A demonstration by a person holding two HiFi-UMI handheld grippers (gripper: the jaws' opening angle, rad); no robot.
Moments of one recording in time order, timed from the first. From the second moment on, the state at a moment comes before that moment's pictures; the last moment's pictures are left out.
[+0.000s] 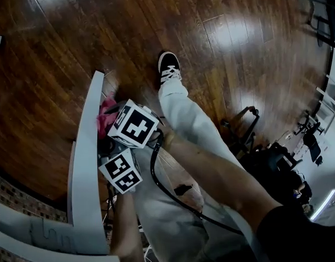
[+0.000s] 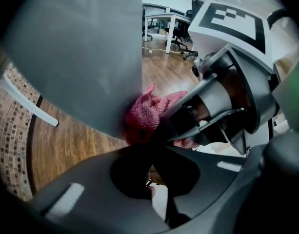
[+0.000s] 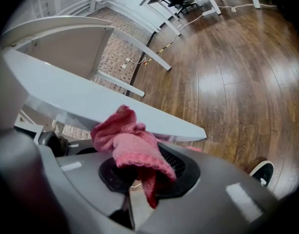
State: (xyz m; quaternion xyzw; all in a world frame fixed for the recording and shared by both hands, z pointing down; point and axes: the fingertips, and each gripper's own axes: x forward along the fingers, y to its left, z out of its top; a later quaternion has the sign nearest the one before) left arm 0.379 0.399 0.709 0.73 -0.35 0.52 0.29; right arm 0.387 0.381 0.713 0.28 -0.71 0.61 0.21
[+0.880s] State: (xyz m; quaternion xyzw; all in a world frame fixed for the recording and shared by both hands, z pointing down) left arm 0.380 0.401 0.795 0.67 -0.32 0.61 0.28; right arm 0.387 0.381 0.797 0.20 -0.73 0.62 0.21
